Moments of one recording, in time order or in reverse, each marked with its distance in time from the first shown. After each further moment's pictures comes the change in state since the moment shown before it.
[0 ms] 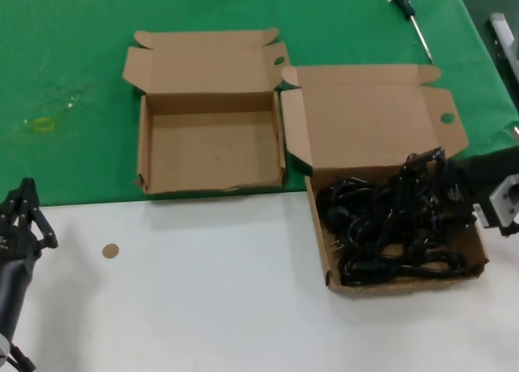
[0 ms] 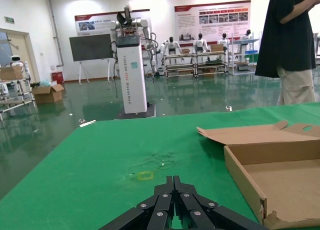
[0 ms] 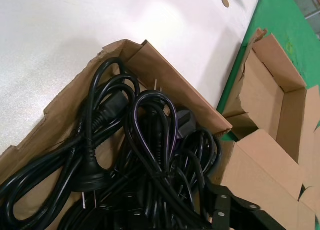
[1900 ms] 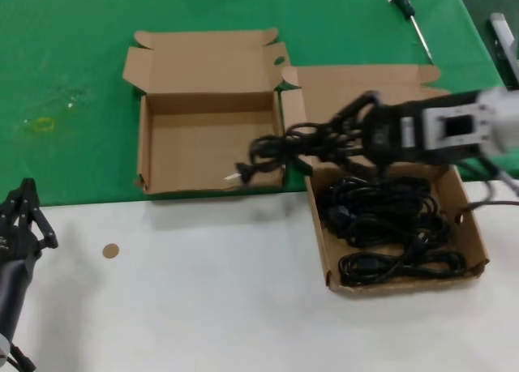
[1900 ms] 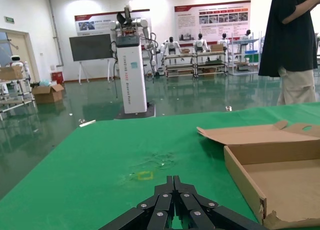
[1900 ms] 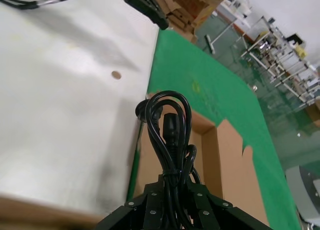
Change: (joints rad) left arm 0.000 0.000 0.000 0.000 0.000 0.000 0.000; right arm 0.022 -0.062 0.018 0.282 0.049 0.046 0.584
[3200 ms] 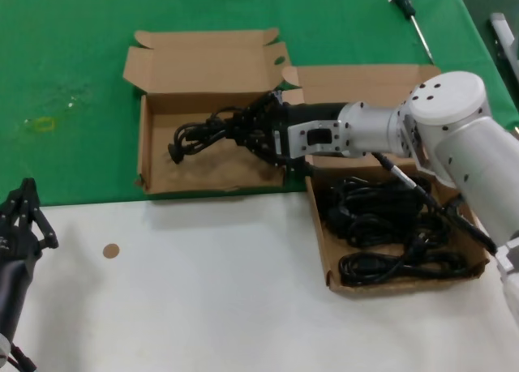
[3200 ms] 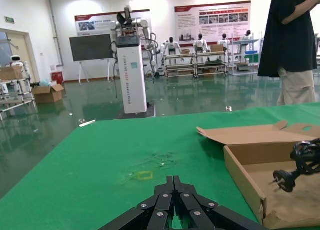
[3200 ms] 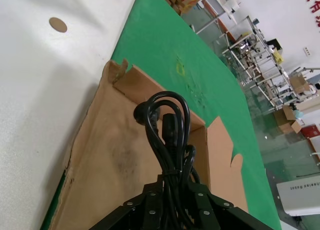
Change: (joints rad) left arm 0.000 0.000 0.000 0.000 0.000 0.000 0.000; right arm 0.233 -0.527 -0.007 -0.792 -0.024 0.346 -0.608
